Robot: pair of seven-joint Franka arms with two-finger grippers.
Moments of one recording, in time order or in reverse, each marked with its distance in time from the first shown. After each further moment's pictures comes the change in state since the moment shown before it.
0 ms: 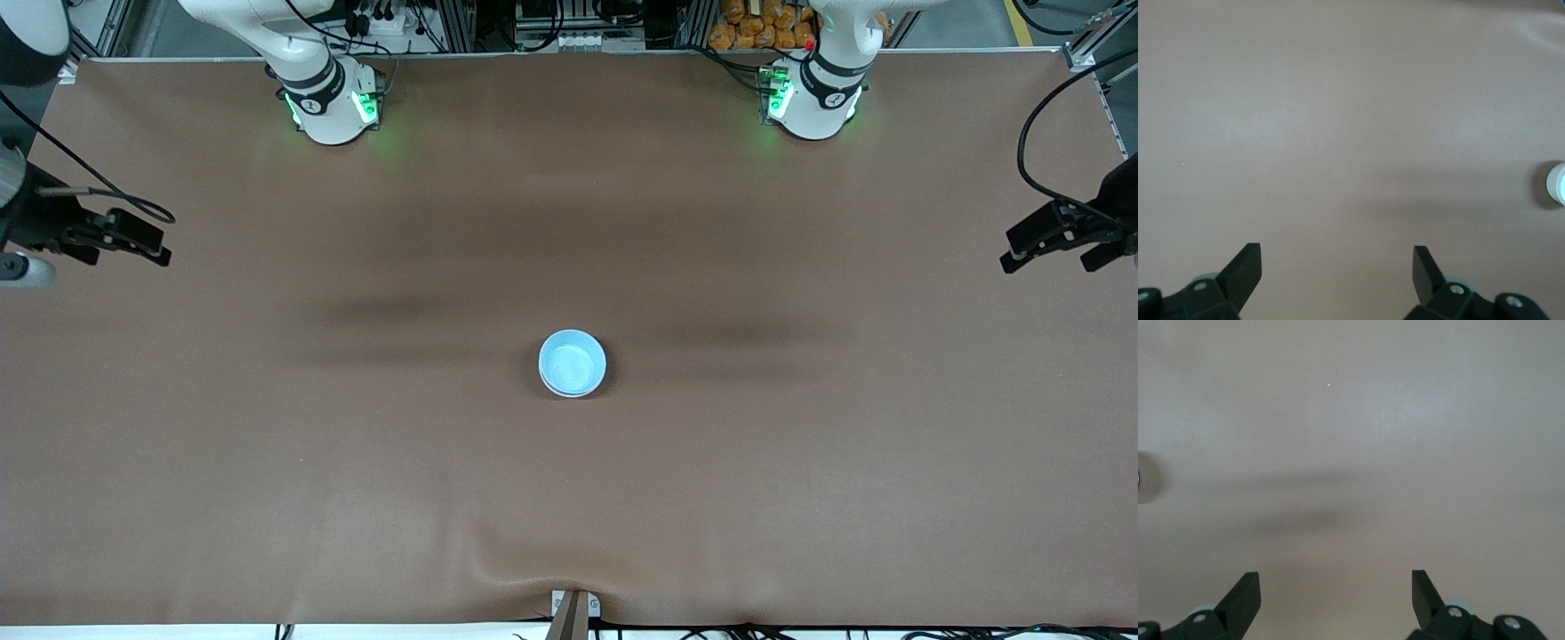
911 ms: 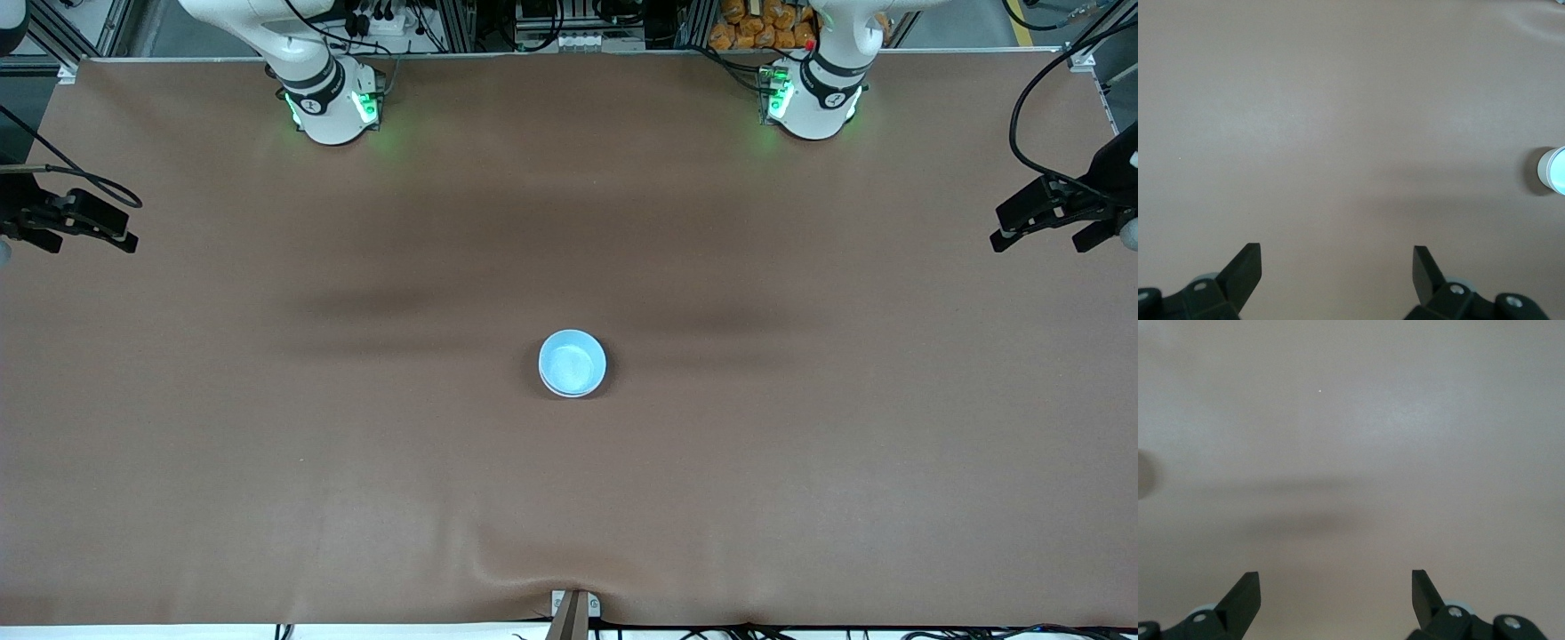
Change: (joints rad) left arm -0.008 -0.022 -0.011 0.004 0.000 -0.029 -0.002; right arm -0.011 -0.008 -0.020 0.036 -0.011 -0.015 -0.063
